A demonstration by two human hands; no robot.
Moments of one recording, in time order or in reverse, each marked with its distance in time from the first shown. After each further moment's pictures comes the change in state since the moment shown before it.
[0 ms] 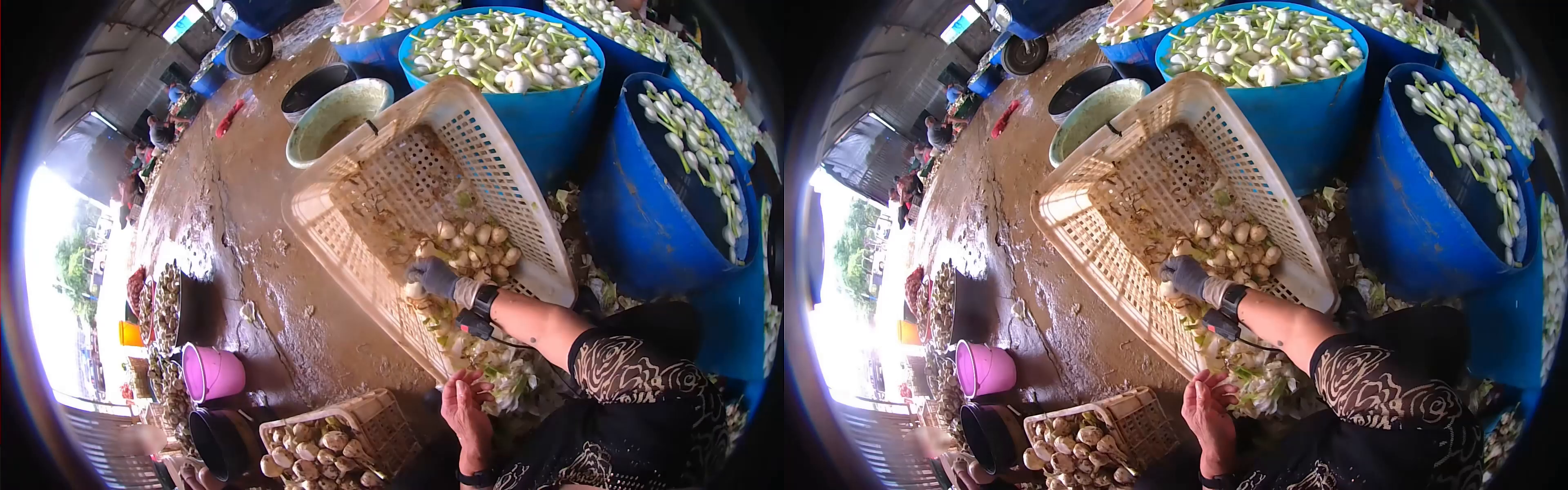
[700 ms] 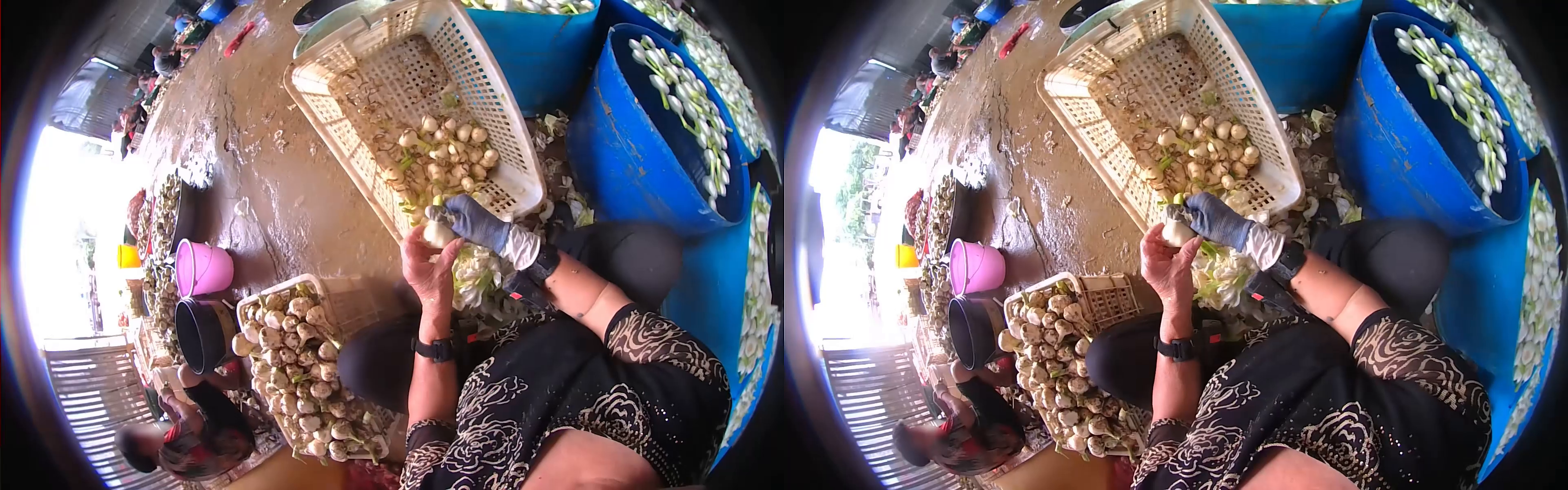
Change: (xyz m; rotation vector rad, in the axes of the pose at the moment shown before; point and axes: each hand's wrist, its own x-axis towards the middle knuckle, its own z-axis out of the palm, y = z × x) left_hand -0.022 -0.014 0.011 0.240 -0.111 0.579; right_hand -0.215 -0.077 -0.025 0.054 0.060 -0.146
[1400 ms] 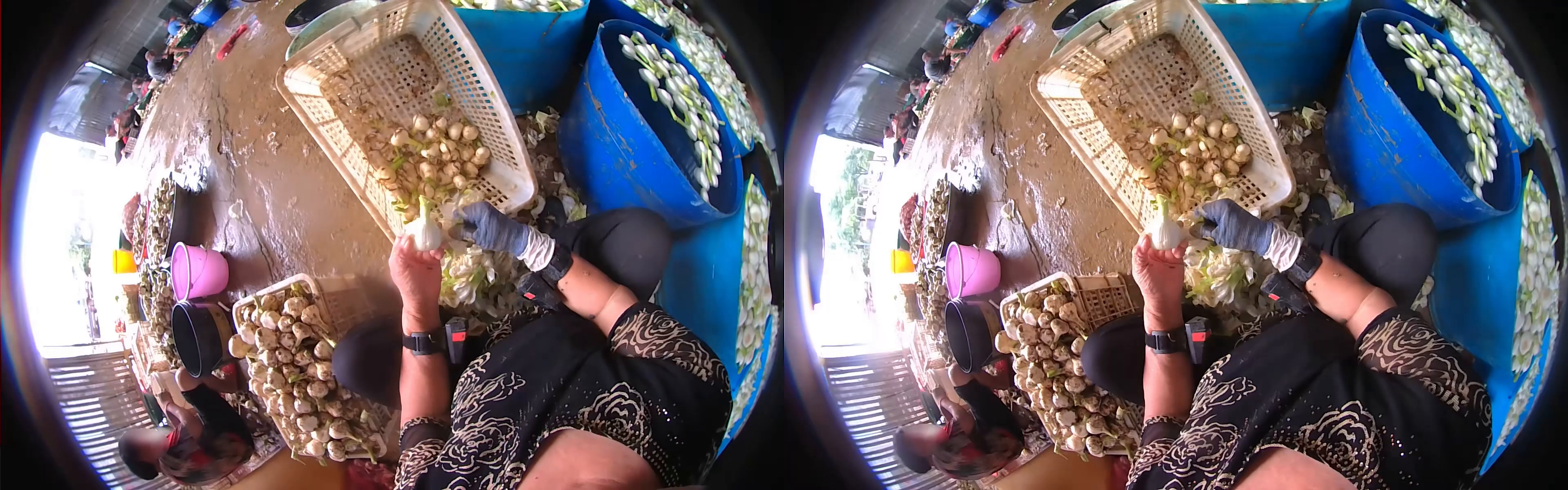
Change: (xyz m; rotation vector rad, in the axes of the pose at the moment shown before) left_hand 0.013 -0.017 -0.029 -0.861 -0.173 -0.513; right_hand -0.037 -0.048 -0.045 -0.136 -0.164 -0.182
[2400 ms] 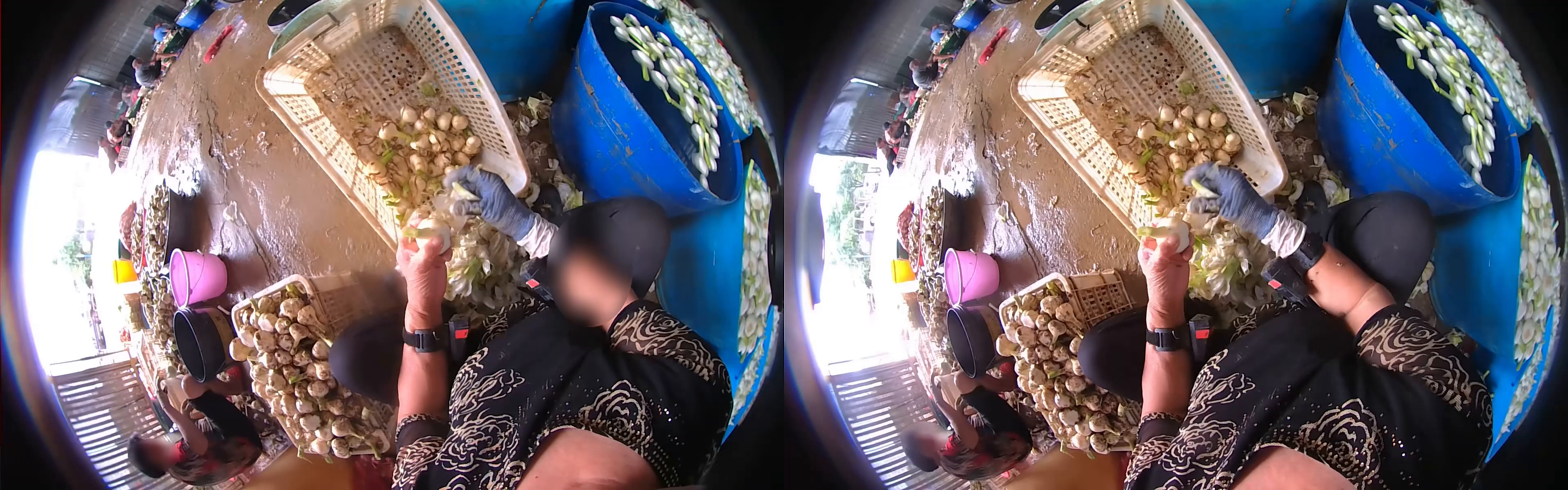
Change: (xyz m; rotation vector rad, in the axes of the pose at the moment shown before) left_hand -0.010 -0.022 0.042 0.255 0.077 0.057; right_hand 0.001 0.005 -0.017 0.355 0.323 0.031
